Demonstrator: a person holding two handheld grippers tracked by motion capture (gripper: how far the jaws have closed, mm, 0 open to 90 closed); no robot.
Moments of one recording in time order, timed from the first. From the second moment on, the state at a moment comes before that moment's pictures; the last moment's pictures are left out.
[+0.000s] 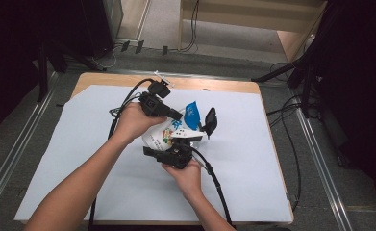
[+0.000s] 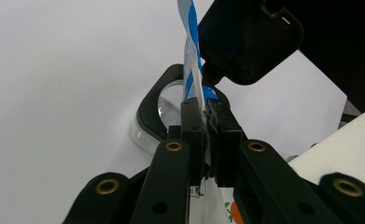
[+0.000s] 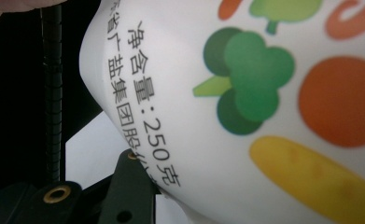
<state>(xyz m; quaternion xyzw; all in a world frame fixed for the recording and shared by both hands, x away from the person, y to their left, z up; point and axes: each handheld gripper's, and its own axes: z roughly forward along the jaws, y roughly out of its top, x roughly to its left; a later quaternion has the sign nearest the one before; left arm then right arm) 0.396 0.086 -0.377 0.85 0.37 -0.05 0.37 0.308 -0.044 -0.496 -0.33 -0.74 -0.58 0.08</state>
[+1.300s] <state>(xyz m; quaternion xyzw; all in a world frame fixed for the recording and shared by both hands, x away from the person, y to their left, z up) 0.393 0.086 -0.375 0.85 0.37 -0.06 0.36 0.308 -0.045 -0.495 -0.34 -0.74 -0.57 0.09</state>
